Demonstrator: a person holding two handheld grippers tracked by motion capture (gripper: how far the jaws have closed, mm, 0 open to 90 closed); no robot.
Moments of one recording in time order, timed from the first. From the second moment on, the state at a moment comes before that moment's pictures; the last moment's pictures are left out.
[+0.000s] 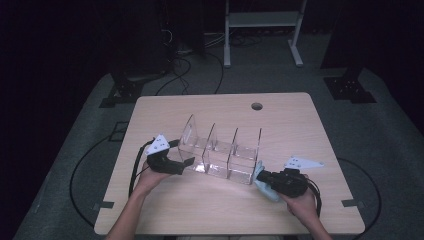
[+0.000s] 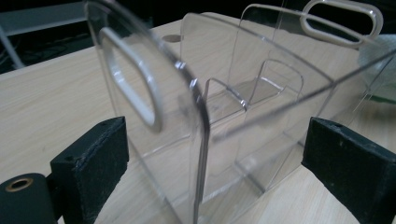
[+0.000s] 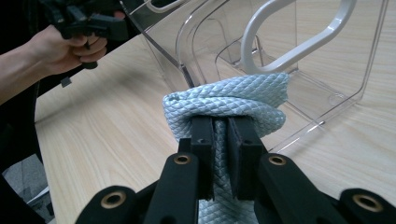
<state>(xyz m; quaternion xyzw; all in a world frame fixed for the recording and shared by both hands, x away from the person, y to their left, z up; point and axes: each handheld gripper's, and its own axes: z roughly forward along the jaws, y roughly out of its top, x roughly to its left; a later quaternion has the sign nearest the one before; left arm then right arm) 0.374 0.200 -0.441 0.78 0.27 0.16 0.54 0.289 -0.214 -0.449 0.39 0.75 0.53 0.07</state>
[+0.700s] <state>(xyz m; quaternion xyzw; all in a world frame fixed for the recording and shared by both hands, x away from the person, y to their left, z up) 0.378 0.196 -0.436 0.78 0.24 0.13 0.56 0.302 -0.224 -0.446 0.40 0.75 0.53 0.08</state>
